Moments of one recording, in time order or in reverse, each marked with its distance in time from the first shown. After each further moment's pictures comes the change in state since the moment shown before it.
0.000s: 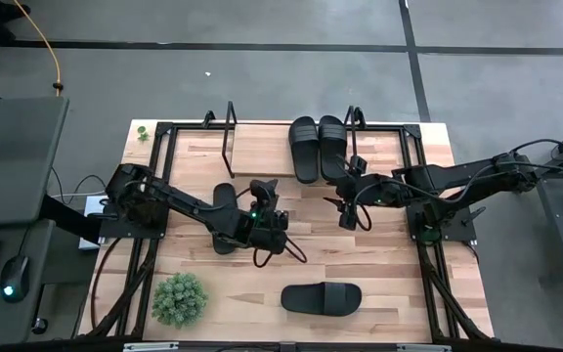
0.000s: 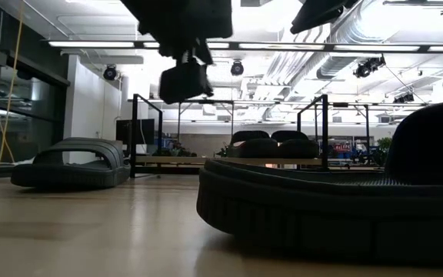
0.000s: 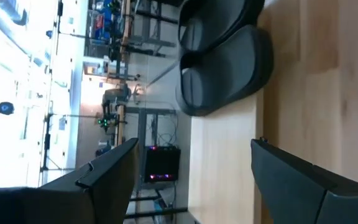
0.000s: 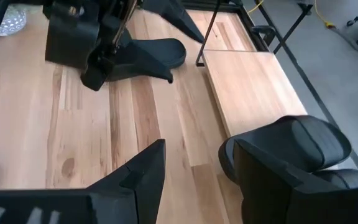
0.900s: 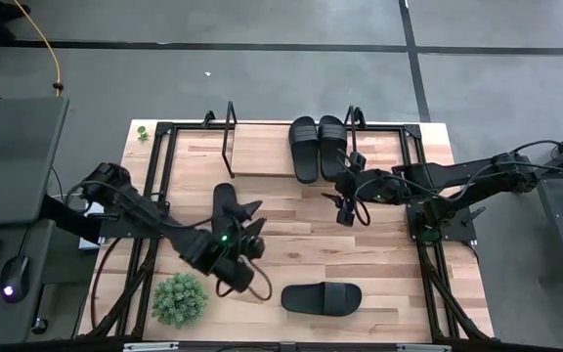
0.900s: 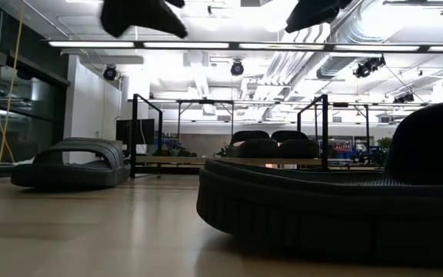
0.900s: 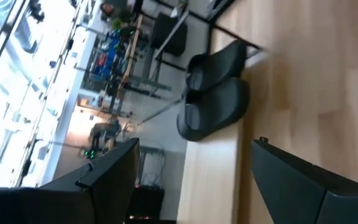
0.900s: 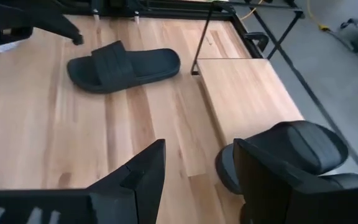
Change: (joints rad) left arm -0.272 -0.157 0.002 -0.240 -0.059 -0.269; right arm -0.027 0.000 0.000 0.040 -0.007 0.003
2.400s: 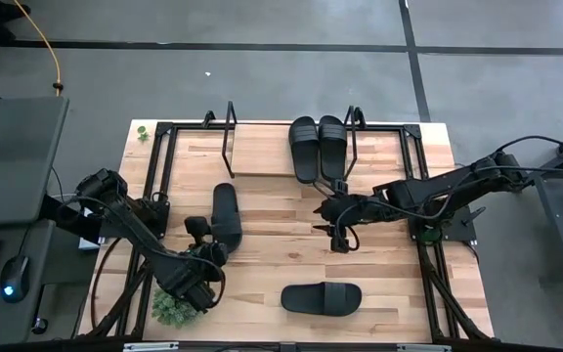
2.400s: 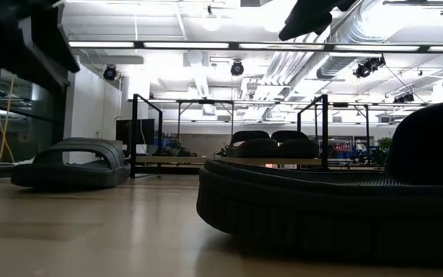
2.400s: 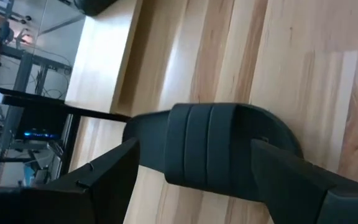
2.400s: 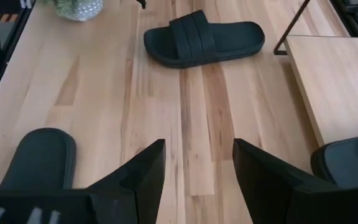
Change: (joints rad) left arm -0.229 0.022 -0.103 -0.626 0.456 -1.063; right arm 0.104 0.146 0.001 0.053 -0.167 0.072
